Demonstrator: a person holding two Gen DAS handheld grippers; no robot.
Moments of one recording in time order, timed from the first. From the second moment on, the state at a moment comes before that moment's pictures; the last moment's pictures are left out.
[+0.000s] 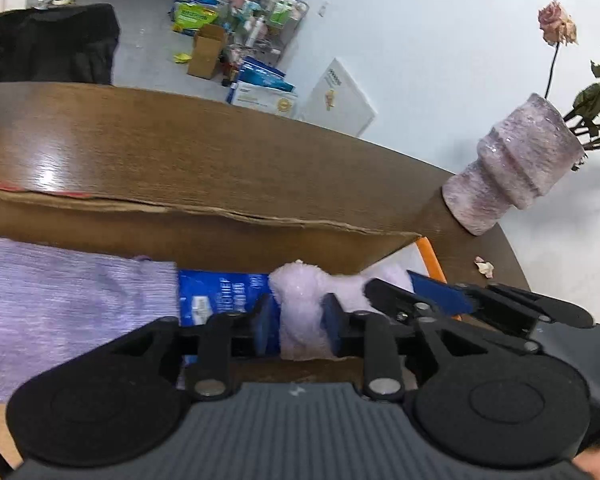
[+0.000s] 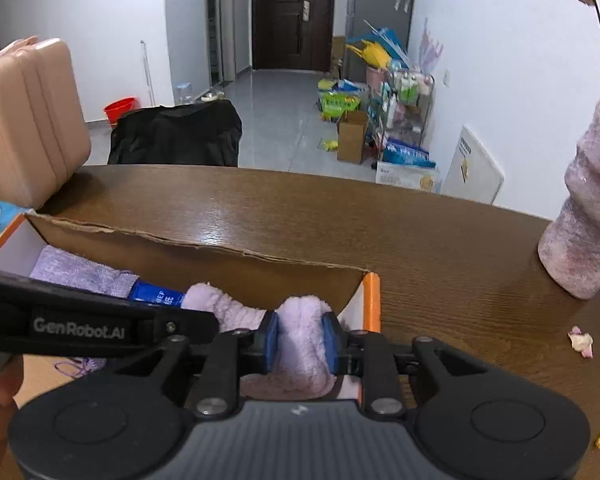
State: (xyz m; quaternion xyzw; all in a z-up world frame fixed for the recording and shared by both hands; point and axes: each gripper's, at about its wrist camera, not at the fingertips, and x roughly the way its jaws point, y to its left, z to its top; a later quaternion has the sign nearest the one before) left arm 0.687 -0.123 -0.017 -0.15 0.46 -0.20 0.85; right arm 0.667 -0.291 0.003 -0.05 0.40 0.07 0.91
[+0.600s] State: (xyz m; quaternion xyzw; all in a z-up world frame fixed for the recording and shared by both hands) left arm 0.500 -0.036 0.174 -0.01 0.29 -0.13 0.95; right arm 0.485 -0.321 0.181 -0.09 0.28 0.06 0.96
